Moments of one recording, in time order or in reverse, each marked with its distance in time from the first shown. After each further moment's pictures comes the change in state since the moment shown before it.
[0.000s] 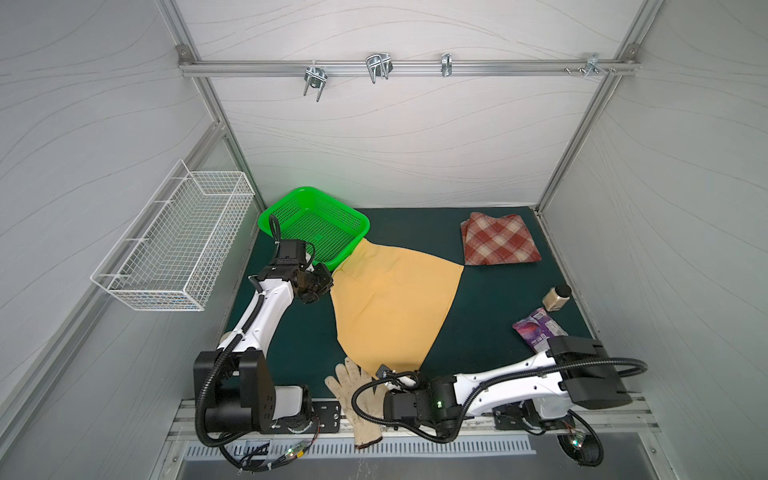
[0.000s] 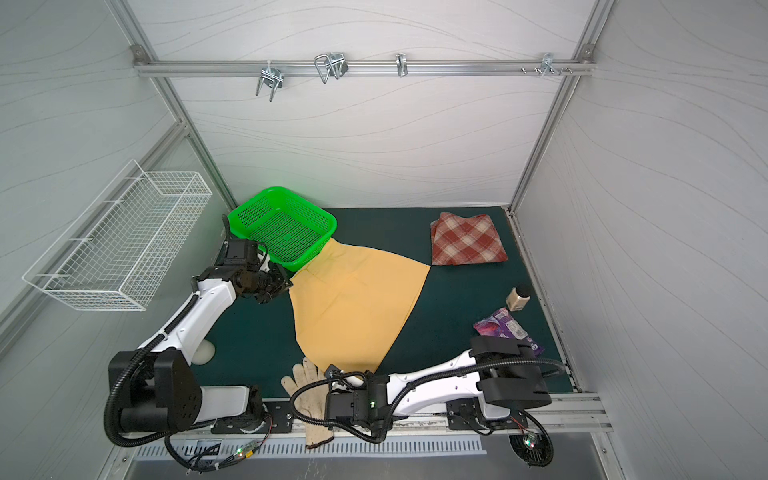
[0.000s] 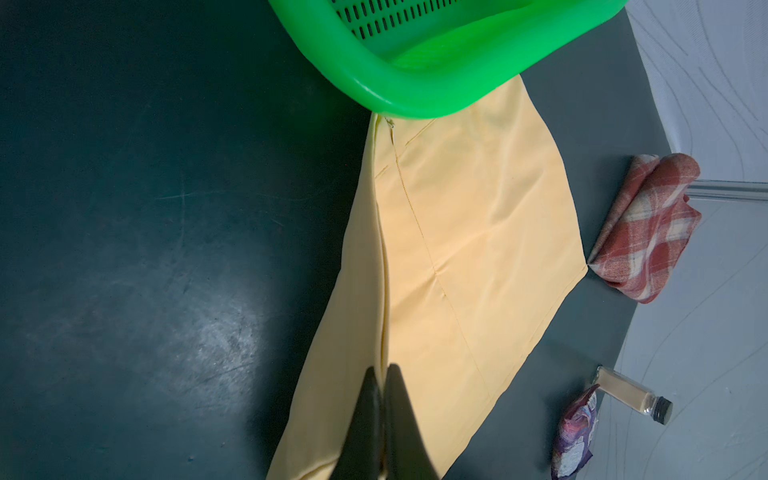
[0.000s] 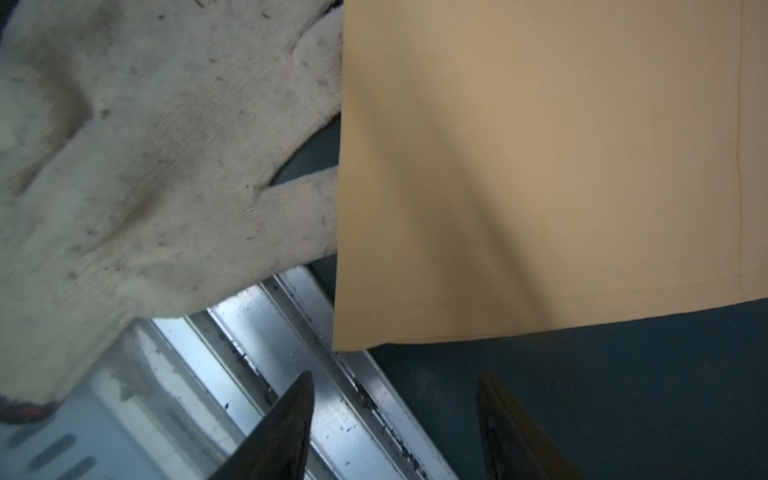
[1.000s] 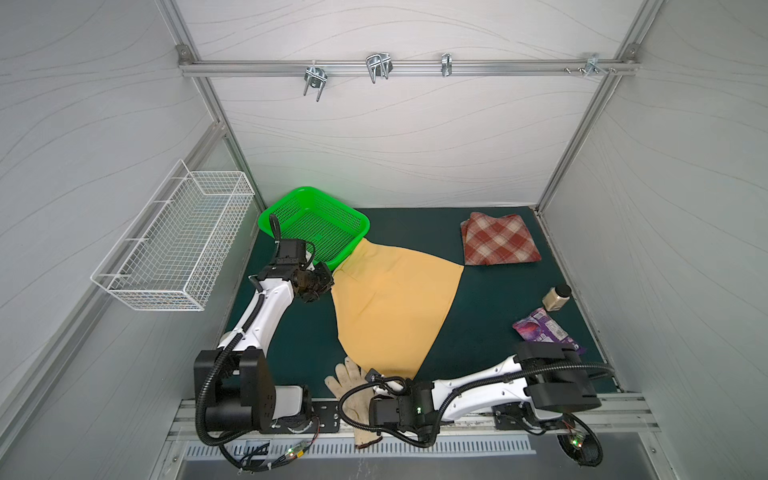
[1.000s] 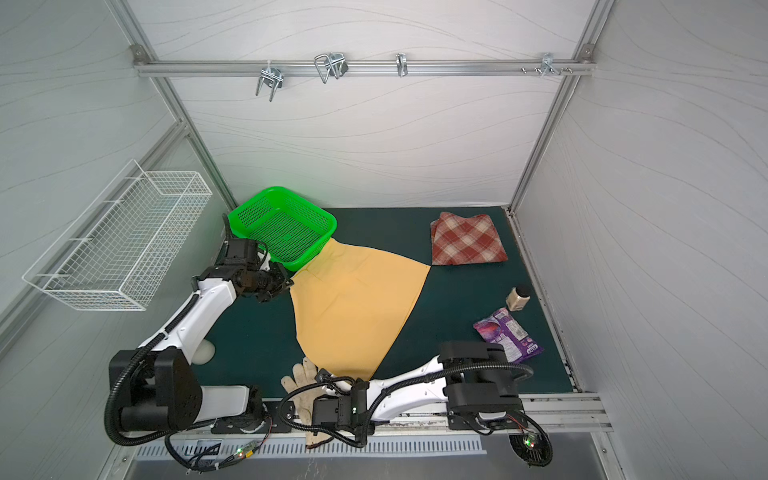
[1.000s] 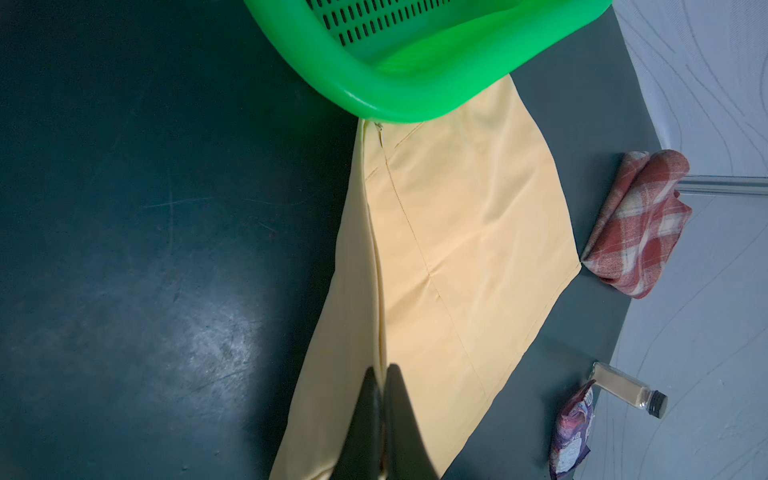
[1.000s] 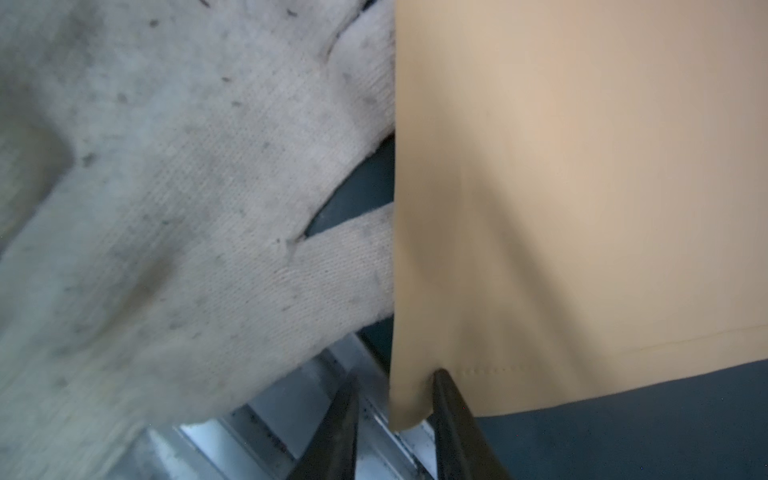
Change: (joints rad) left arm 0.000 0.004 0.000 0.017 0.014 0.008; right arm -0.010 0.142 0.059 0.061 -0.027 0.064
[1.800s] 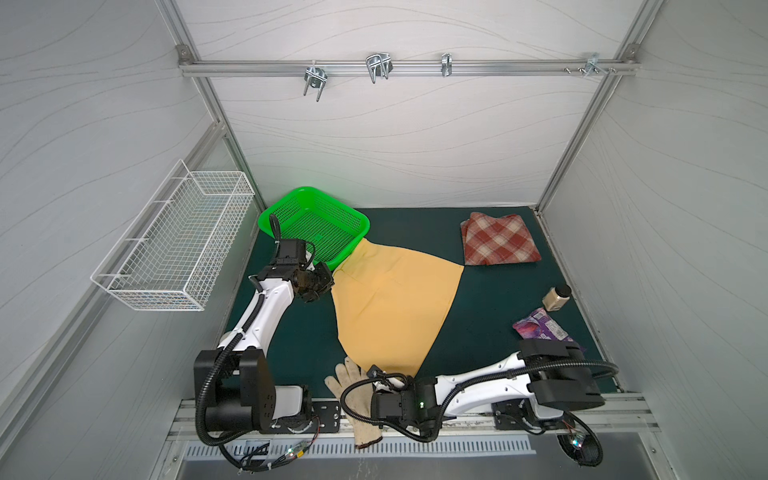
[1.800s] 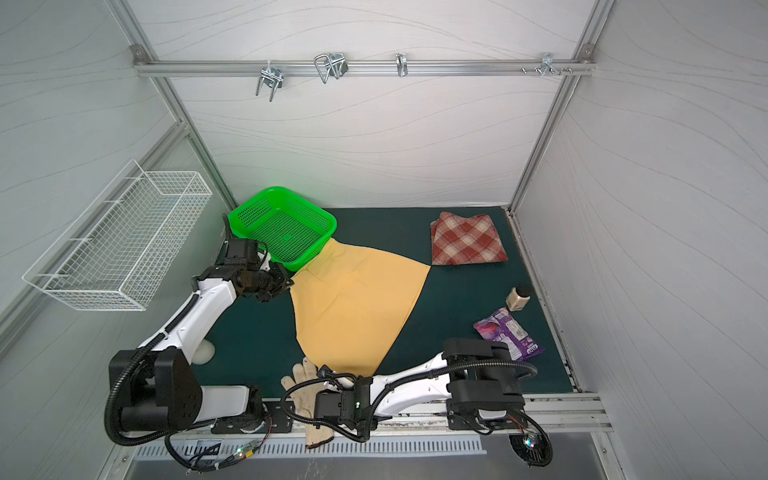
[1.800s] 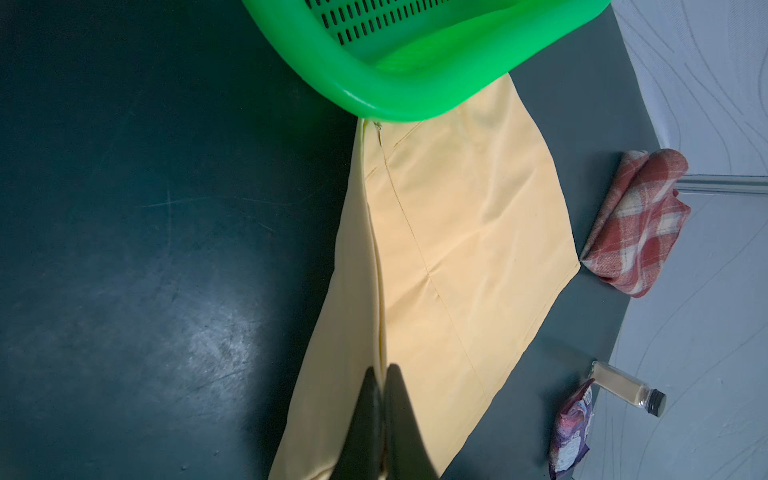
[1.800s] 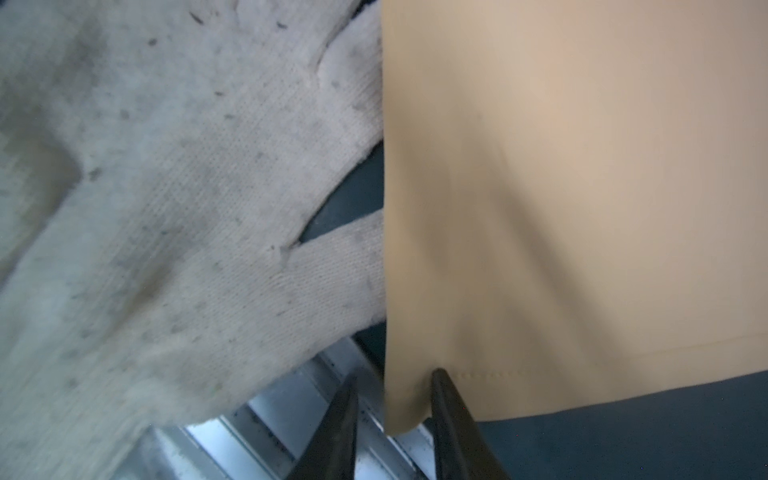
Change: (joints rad) left arm 0.000 0.000 0.000 0.000 0.002 0.001; right arm -0.025 -0.021 -0.018 0.023 -0.029 -0.003
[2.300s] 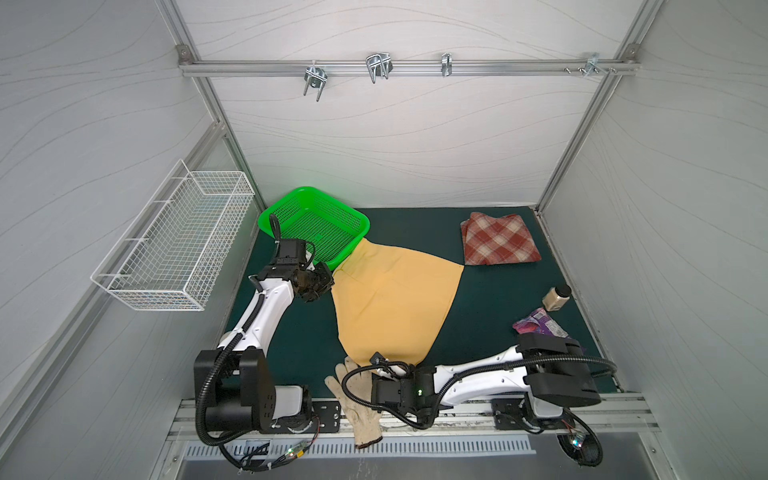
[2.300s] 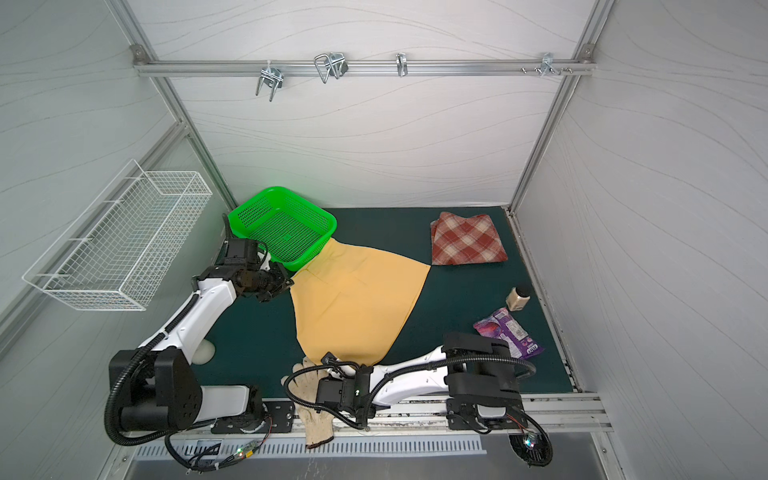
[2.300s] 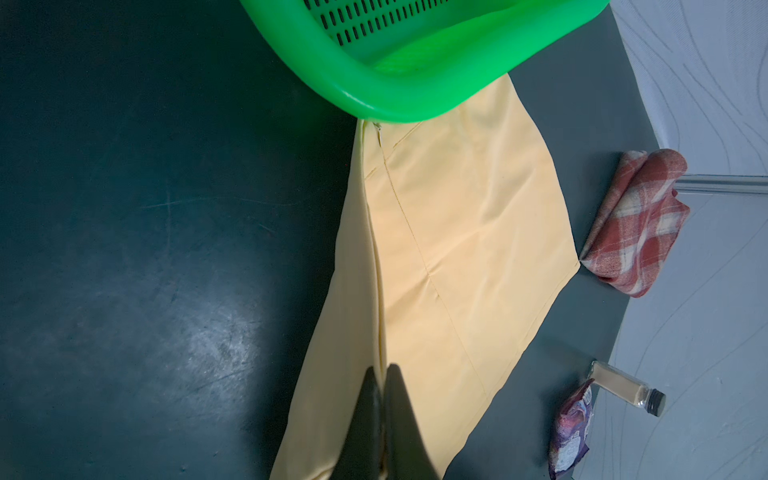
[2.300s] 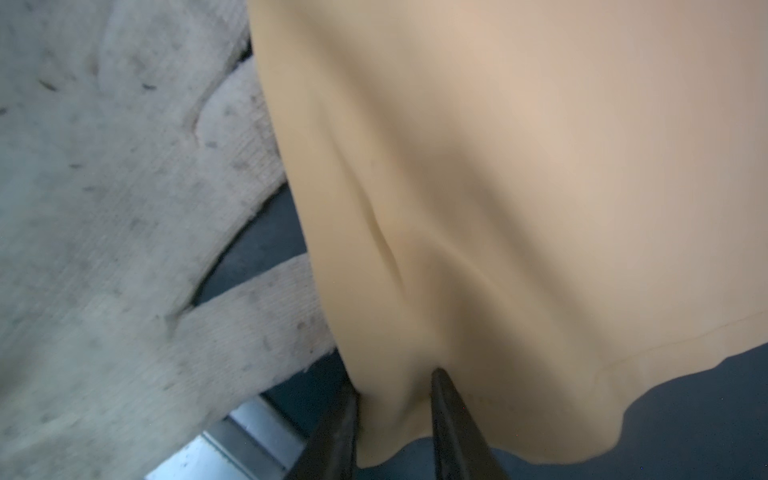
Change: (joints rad) left arm 0.000 0.000 0.000 0.002 0.001 0.000; right arm -0.066 0.004 0.004 -0.019 0.057 -0.016
